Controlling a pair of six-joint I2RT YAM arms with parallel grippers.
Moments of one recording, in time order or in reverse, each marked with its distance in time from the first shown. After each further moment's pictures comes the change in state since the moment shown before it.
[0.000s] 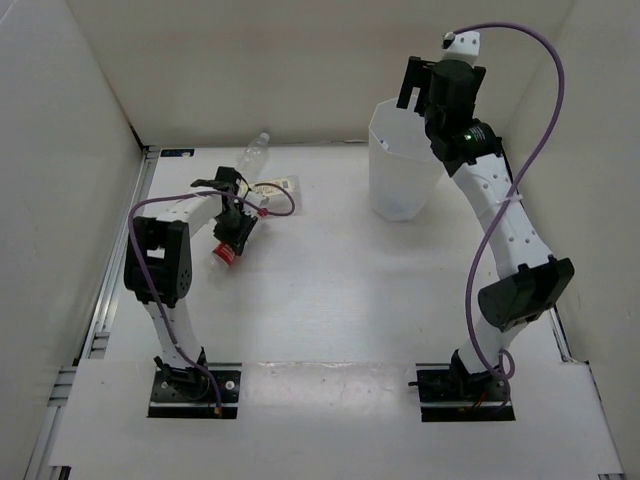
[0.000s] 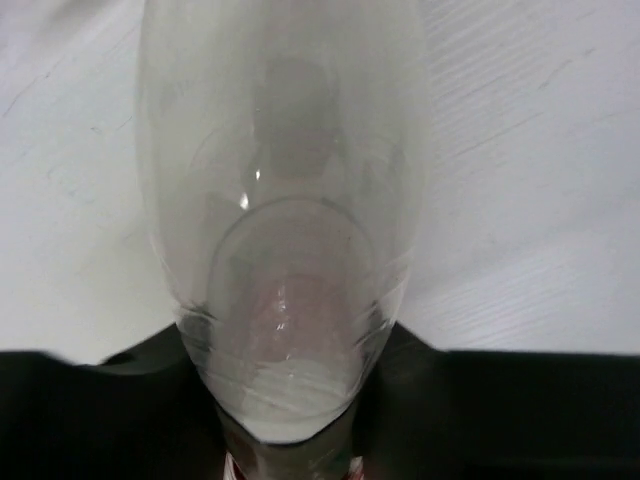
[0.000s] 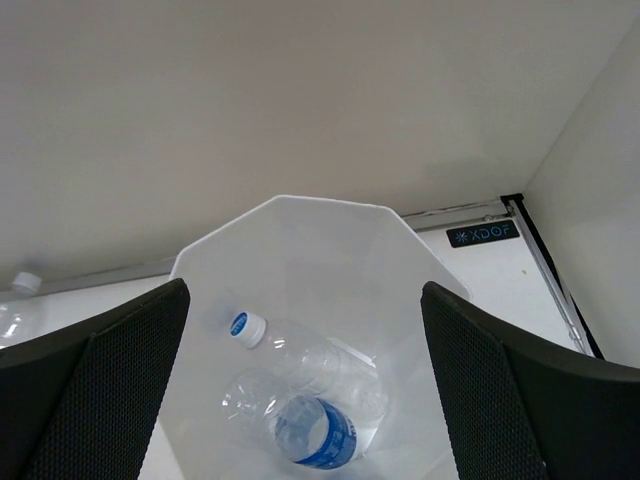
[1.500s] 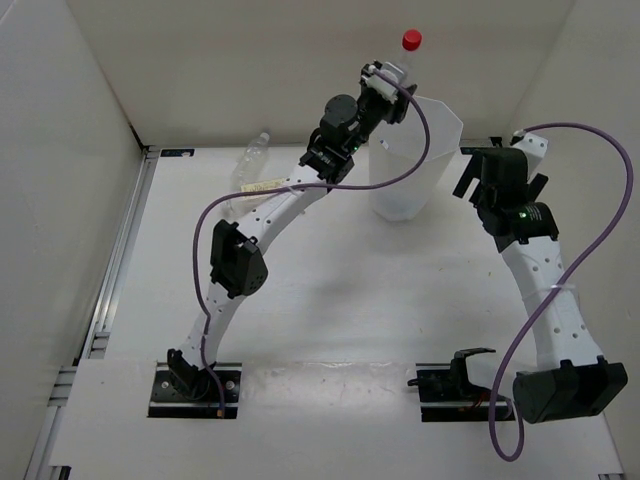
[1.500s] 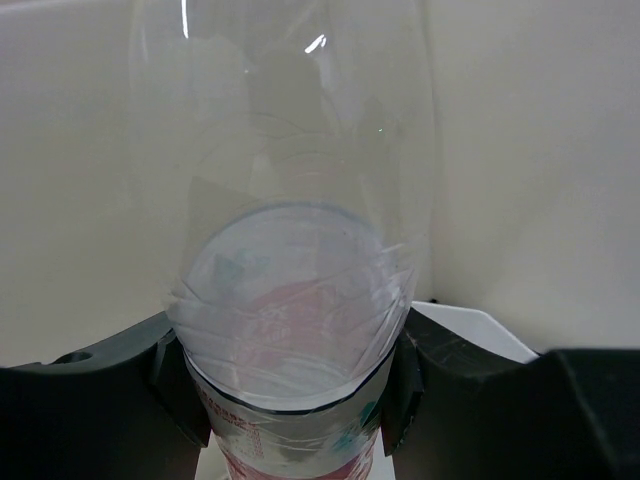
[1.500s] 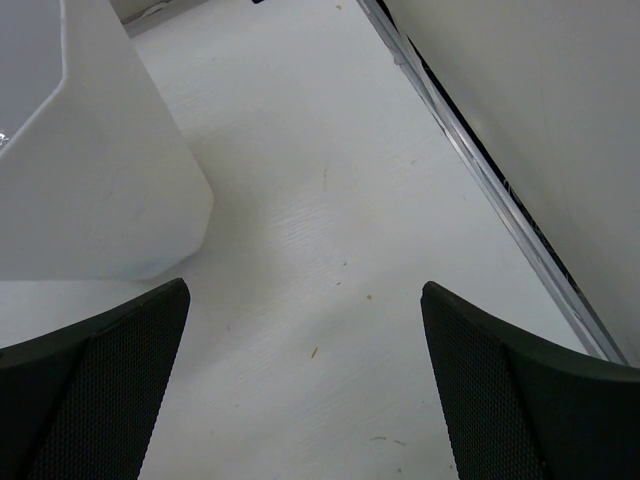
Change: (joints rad) left arm -0.565 0.415 1.073 1.111 -0.085 -0.207; right arm -0.209 -0.563 -0.671 -0.301 0.032 0.228
